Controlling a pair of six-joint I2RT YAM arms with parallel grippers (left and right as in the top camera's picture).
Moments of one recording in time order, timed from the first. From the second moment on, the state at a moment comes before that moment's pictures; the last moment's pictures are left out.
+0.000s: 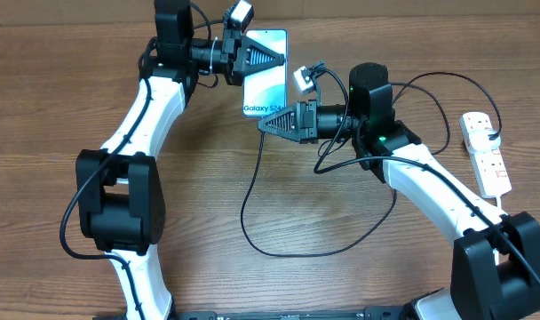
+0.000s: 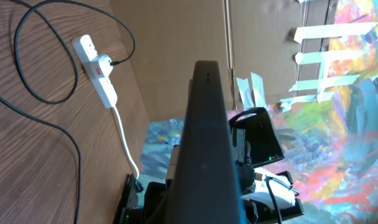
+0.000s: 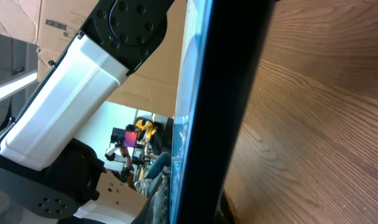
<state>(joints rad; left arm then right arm) -0.15 2.09 1.66 0.13 1.55 -1.08 0.36 1.65 1.07 0.26 -1.13 0.91</state>
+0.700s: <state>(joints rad) -0.13 2.09 1.66 0.12 1.55 -1.00 0.29 1.65 1.08 0.07 -1.02 0.79</state>
